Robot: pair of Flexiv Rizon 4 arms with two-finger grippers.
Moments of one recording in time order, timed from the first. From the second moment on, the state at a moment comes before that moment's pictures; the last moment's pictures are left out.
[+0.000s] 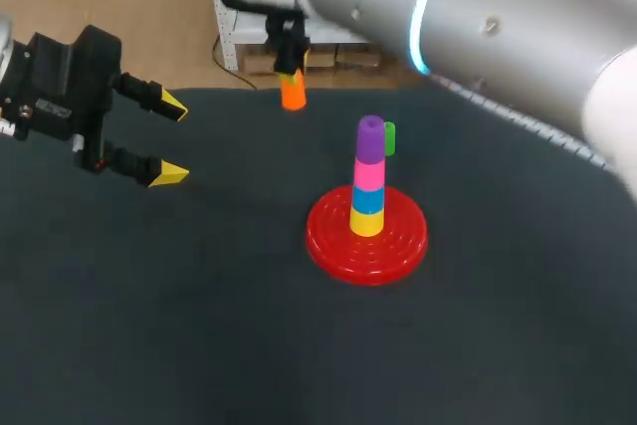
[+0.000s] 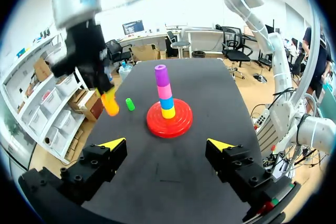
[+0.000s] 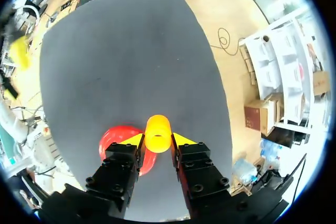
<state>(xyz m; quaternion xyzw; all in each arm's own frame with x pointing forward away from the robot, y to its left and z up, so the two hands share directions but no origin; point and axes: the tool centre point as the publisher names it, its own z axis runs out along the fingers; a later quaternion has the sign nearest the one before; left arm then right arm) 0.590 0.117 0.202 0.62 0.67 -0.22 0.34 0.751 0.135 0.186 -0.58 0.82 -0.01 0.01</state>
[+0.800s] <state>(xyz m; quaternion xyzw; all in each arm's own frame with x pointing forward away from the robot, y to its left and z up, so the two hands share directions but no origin) 0.590 0.117 0.202 0.62 0.67 -0.22 0.34 0.660 0.052 0.241 -0.52 0.85 -0.04 -0.06</state>
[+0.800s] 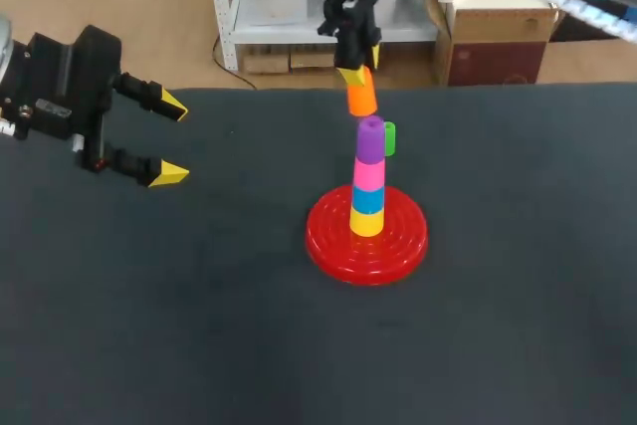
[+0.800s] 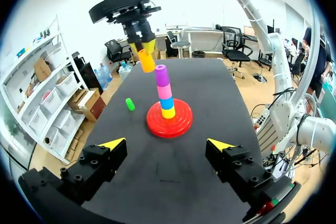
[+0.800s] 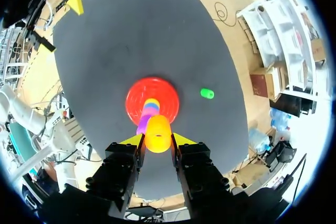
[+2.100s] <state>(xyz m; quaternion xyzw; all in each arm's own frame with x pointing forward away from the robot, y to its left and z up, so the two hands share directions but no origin) 0.590 0.117 0.202 0.62 0.67 -0.22 0.34 0.628 0.027 0.235 -0.57 0.82 0.04 0.06</state>
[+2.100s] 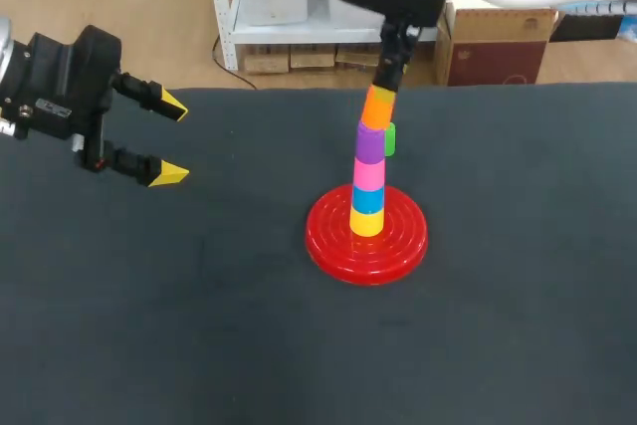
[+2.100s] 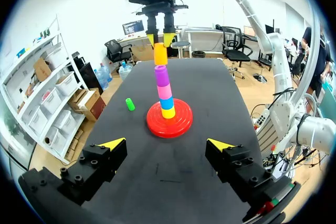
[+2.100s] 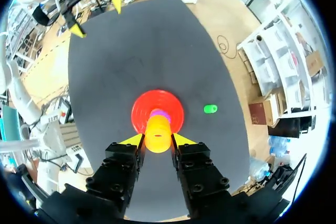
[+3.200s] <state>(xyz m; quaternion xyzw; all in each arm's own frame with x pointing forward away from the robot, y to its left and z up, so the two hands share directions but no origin) 0.590 0.117 0.202 0.62 0.67 -0.22 0.34 0.638 0.043 0.218 -0.60 0.80 0.01 0.00</state>
